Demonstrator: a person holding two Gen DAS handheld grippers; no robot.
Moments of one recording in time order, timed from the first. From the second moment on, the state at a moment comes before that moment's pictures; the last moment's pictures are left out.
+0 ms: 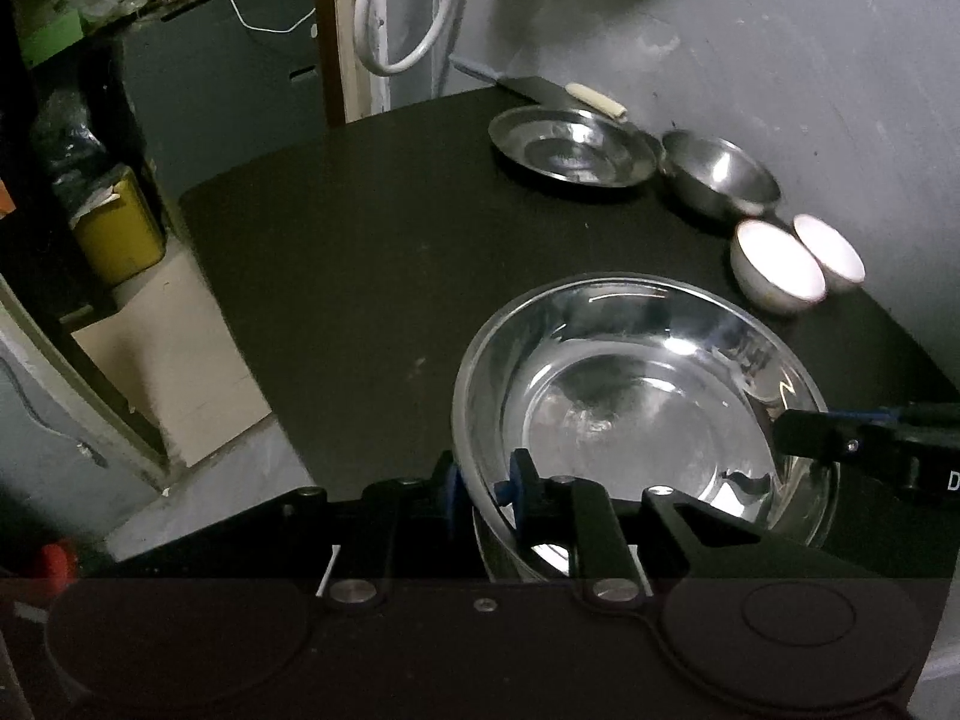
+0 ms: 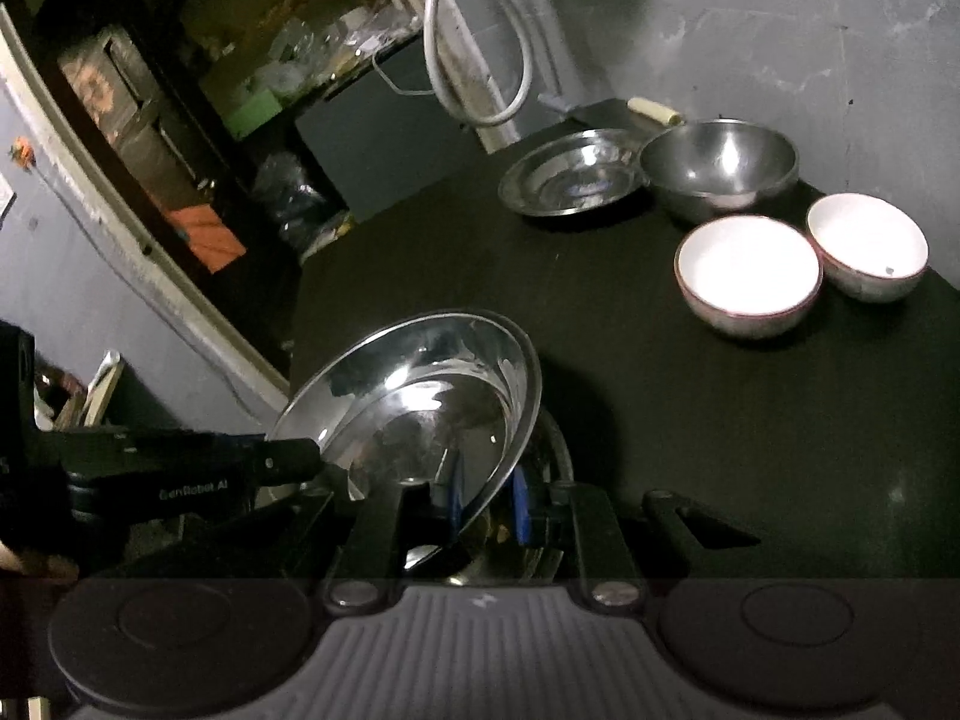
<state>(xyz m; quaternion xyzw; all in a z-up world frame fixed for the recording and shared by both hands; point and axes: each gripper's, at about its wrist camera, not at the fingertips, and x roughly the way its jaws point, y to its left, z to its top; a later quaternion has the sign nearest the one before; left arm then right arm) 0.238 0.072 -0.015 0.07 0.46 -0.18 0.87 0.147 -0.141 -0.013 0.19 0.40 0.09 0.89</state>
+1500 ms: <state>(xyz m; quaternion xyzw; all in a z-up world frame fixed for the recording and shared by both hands) 0.226 0.059 -0.034 0.09 0.50 -0.16 0.85 0.136 -0.078 -0.010 -0.05 0.47 0.07 0.88</state>
